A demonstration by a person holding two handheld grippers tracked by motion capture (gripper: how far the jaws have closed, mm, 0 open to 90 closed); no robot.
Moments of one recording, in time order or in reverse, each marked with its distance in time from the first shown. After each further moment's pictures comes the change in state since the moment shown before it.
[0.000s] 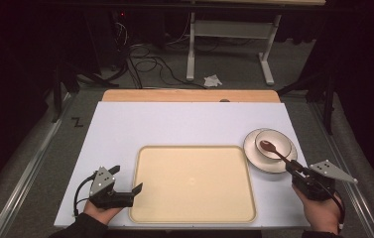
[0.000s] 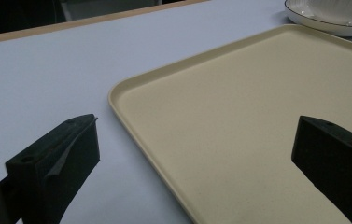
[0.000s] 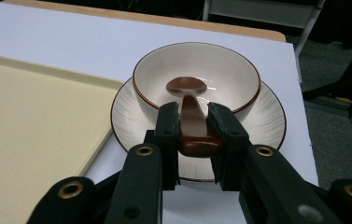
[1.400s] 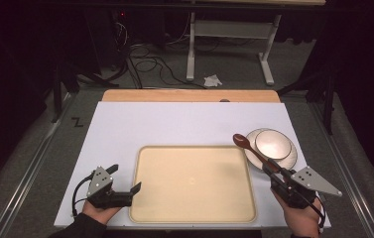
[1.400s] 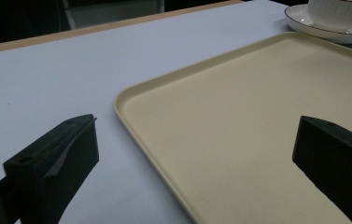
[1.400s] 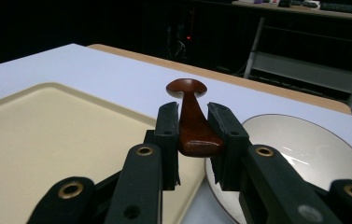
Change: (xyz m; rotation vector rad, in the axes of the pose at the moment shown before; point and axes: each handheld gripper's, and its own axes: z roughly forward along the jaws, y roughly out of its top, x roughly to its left) left arm 0.001 0.002 -0.005 -0.031 0.011 0.002; right arm 0.067 0.015 -0.012 -0.194 0.174 -0.107
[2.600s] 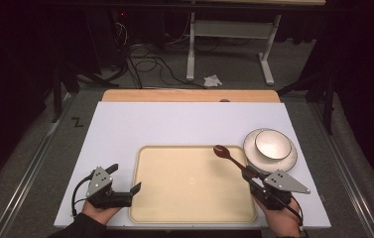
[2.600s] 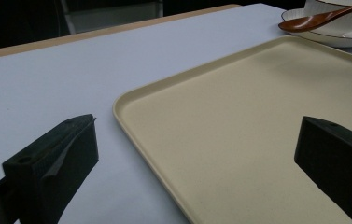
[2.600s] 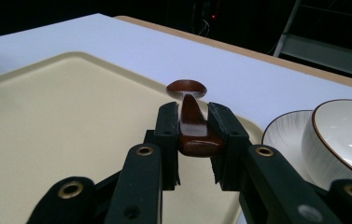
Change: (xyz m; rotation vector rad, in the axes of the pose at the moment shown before) left arm 0.000 0.001 -0.001 -0.008 -0.008 0.007; right arm 0.033 -0.016 0.031 0.087 0.076 -0.043
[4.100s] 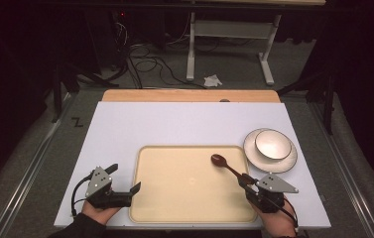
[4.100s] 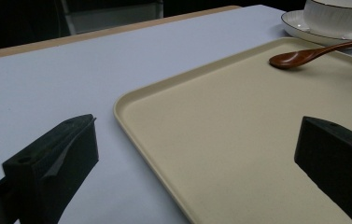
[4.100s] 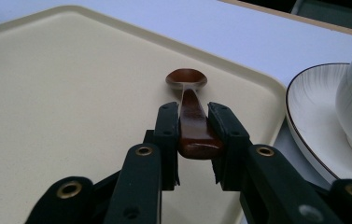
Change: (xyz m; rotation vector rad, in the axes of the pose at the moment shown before) left arm 0.000 0.000 -0.001 -0.004 0.001 -0.002; right arm 0.003 -0.025 0.016 0.122 0.024 0.002
